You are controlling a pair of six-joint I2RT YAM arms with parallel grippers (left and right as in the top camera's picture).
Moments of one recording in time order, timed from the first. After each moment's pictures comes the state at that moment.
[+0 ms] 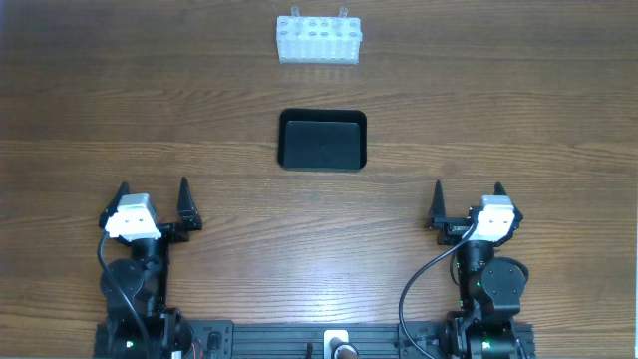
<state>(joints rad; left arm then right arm) 0.07 0.01 0.01 -0.07 -0.01 -0.07 0.01 0.02 0.01 -0.07 0.05 -0.01</state>
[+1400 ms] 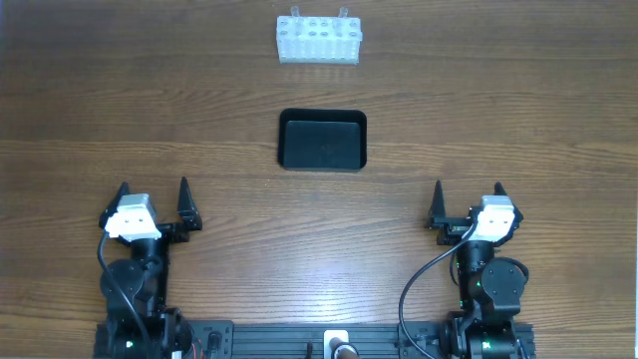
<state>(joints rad) 0.07 0.01 0.01 -0.07 -0.01 -0.07 0.01 0.02 0.01 -0.07 0.05 -0.01</state>
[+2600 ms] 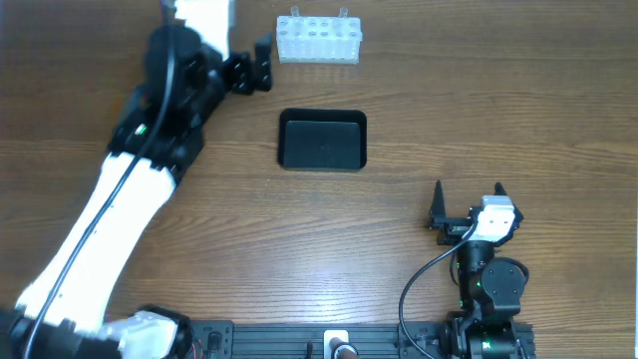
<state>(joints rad) -0.33 1.49 1.29 -0.25 -0.04 -0.16 0.01 0.02 0.01 -0.07 0.05 -0.01</state>
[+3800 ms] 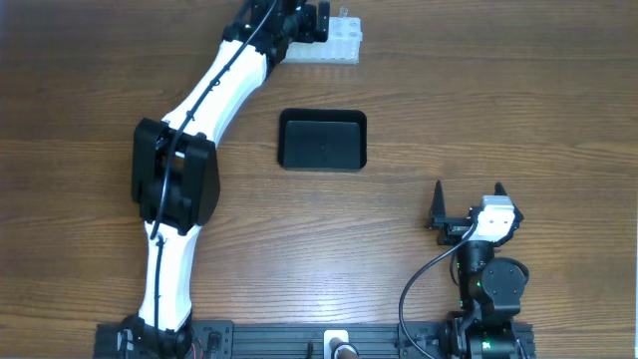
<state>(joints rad) -0.37 2.32 2.02 -0.36 -0.08 -0.21 0.01 0.02 0.01 -0.07 0.05 -0.01</state>
